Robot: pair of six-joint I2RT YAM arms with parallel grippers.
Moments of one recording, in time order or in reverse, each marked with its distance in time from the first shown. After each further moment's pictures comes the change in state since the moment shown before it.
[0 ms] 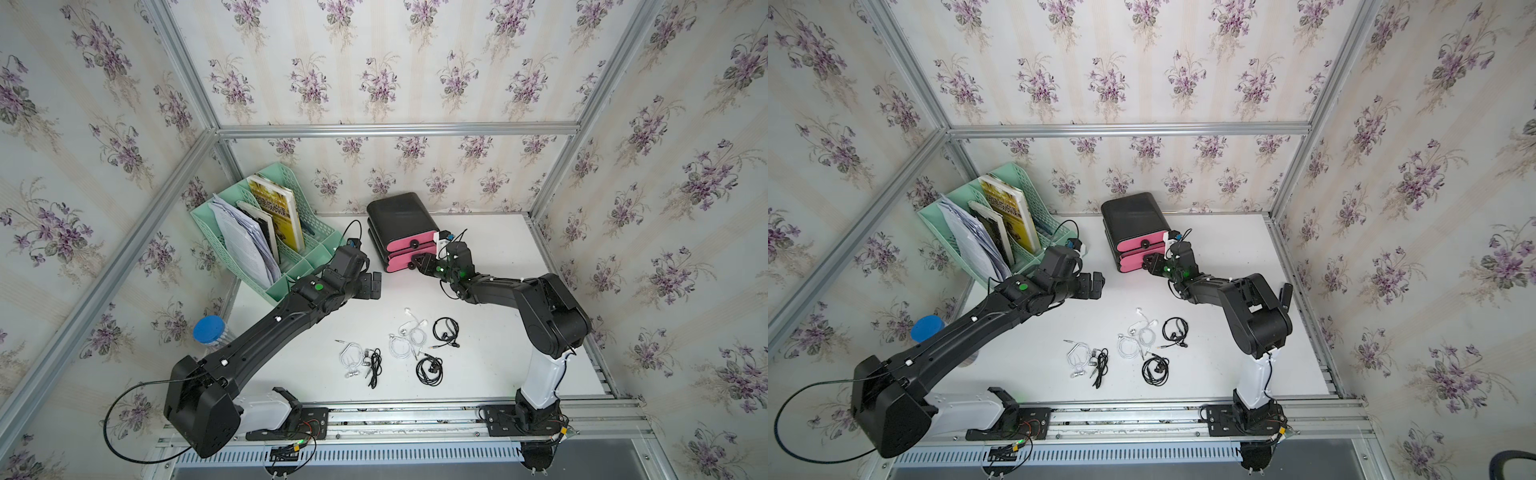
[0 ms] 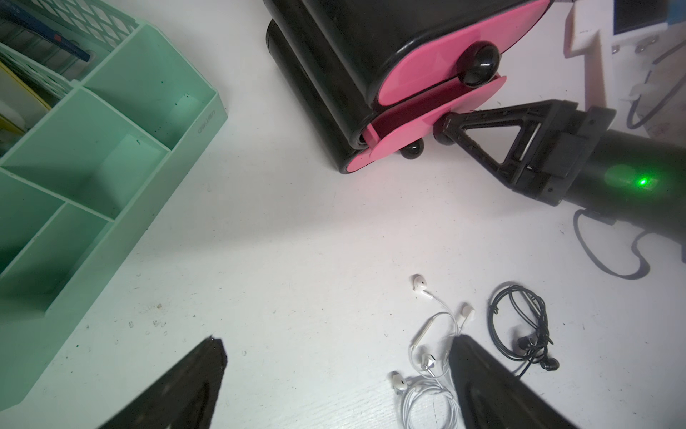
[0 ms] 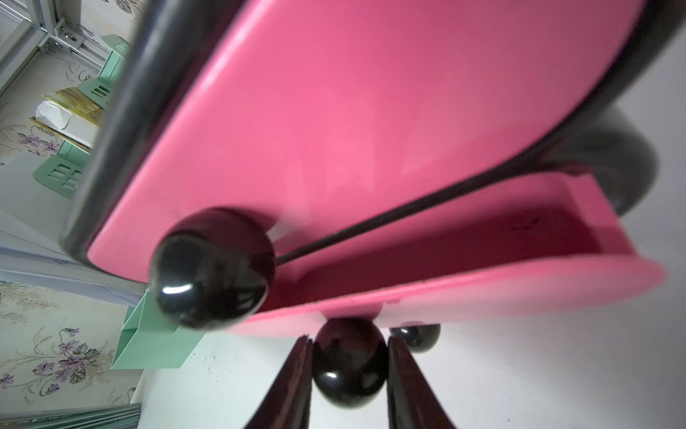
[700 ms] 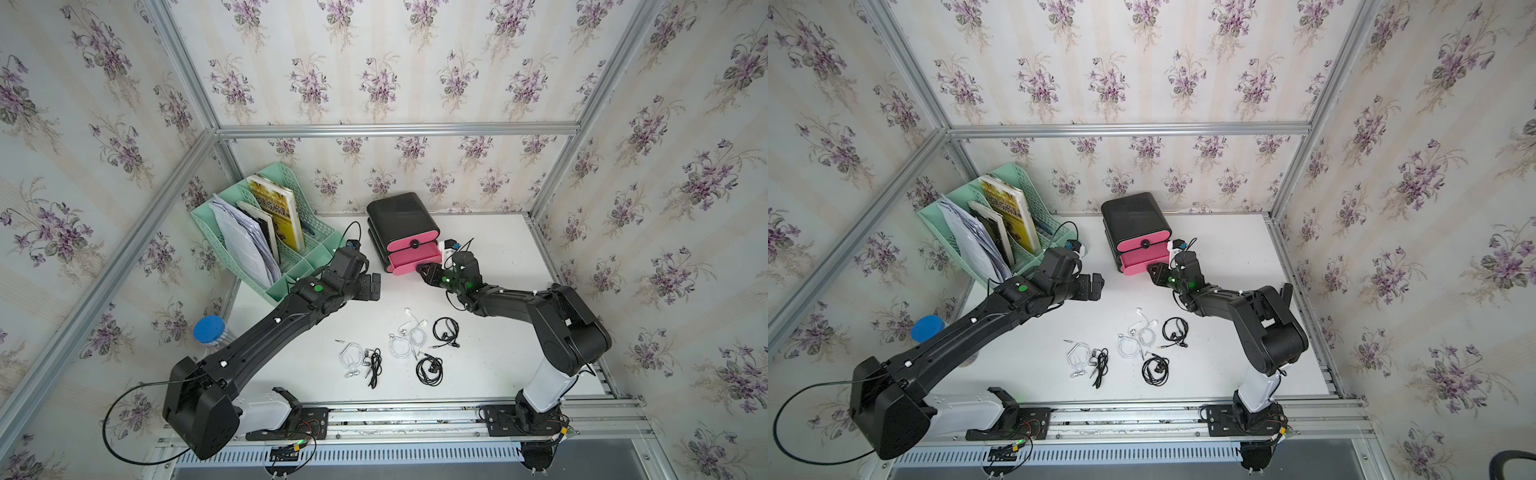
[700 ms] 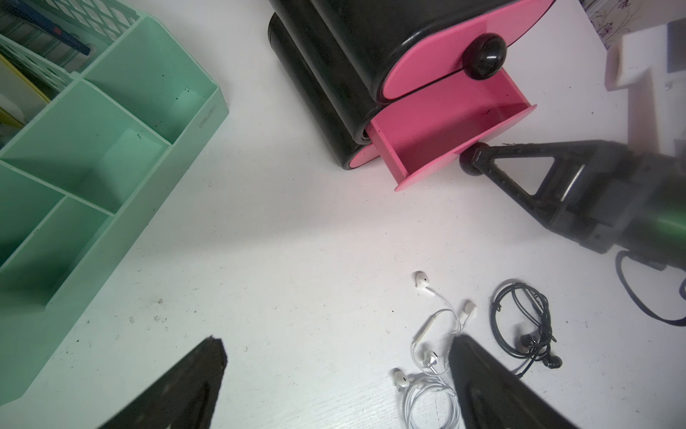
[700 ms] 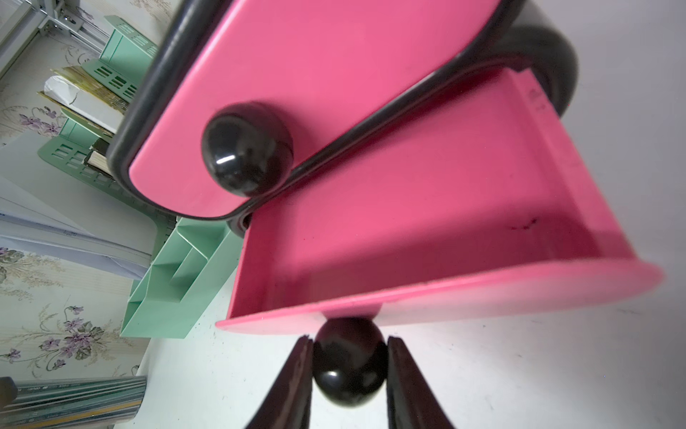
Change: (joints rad) left arm 0.000 -0.010 -0.014 0.000 0.000 -0.003; right arm 0.020 -0.140 -0.158 -0.003 0.021 0.000
